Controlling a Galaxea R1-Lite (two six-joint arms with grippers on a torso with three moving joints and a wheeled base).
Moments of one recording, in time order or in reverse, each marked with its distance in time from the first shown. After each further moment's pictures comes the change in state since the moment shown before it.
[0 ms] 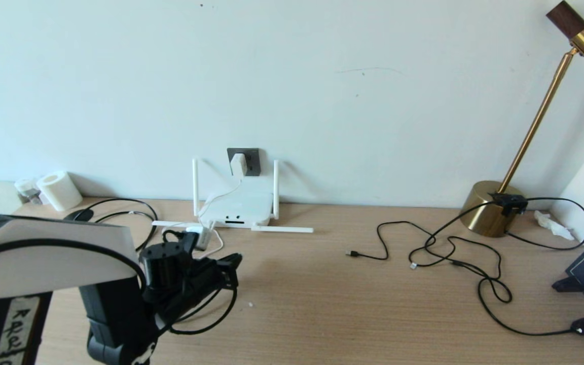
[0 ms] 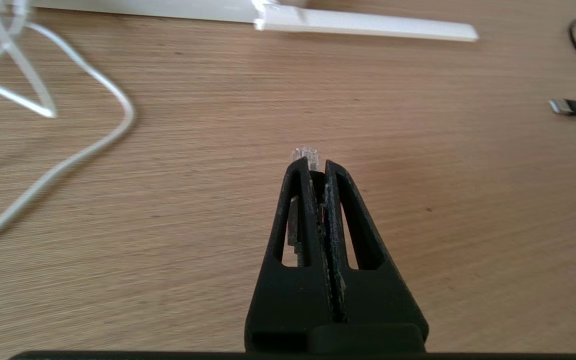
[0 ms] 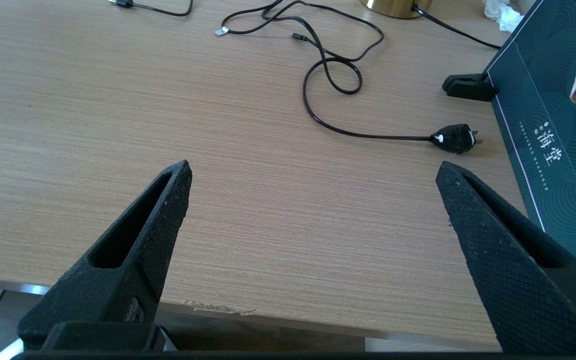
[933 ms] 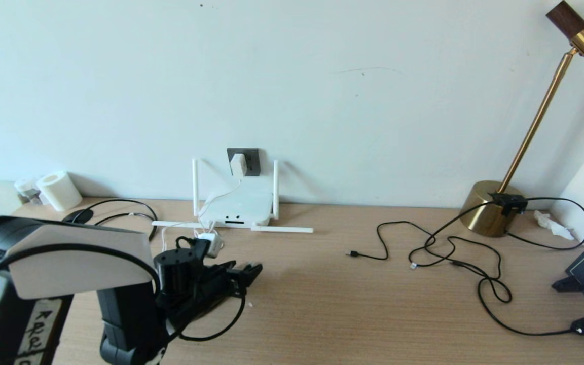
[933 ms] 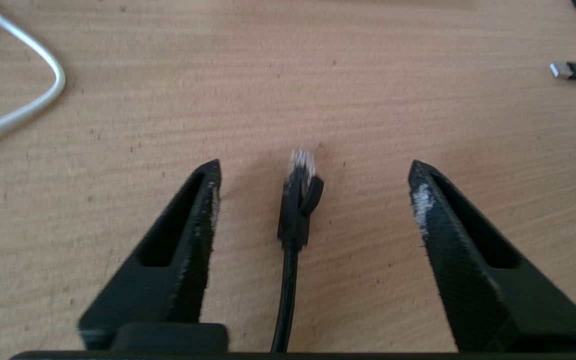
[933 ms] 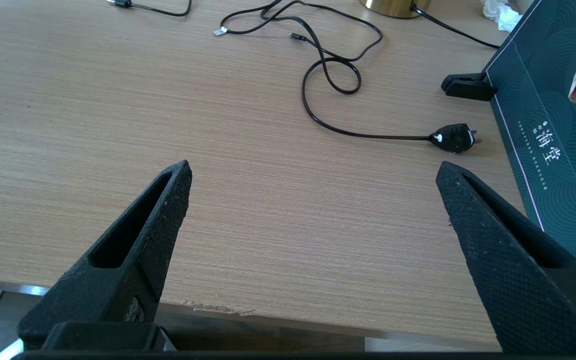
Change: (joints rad) left arm -0.036 0.052 -0.014 0.000 0.000 0.002; right arm 0.000 0.000 0.000 0.000 0.000 0.000
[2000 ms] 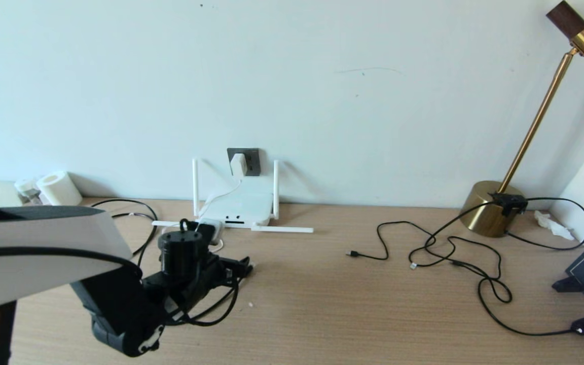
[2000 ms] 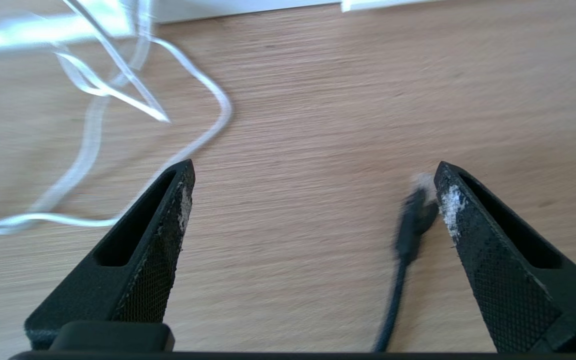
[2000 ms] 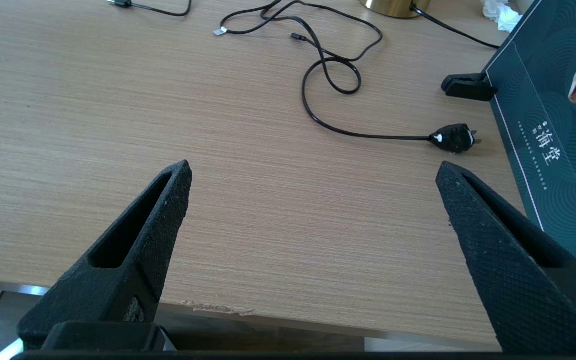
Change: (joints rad) left arm -0.031 -0.183 -0.089 0.371 0.382 0.231; right arm 0.000 0.000 0.000 0.000 0.000 0.000
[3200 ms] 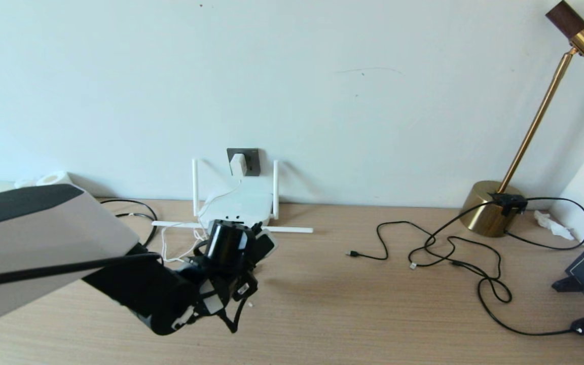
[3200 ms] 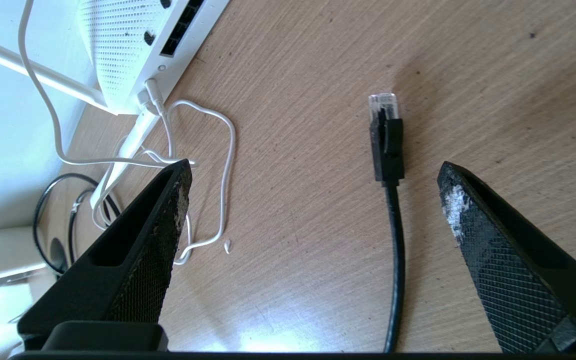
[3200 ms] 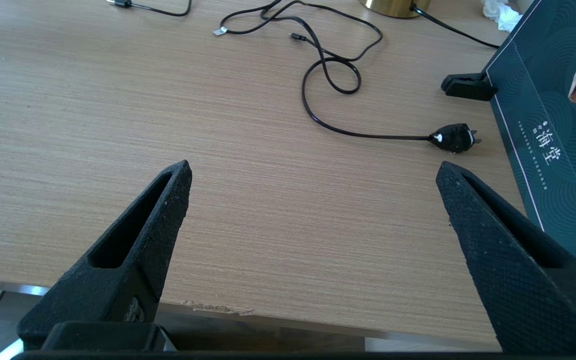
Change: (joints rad) left arm -0.189 -0.082 -0.225 0.532 0.304 0.546; right arm 0.000 0.000 0.000 0.000 0.000 0.000
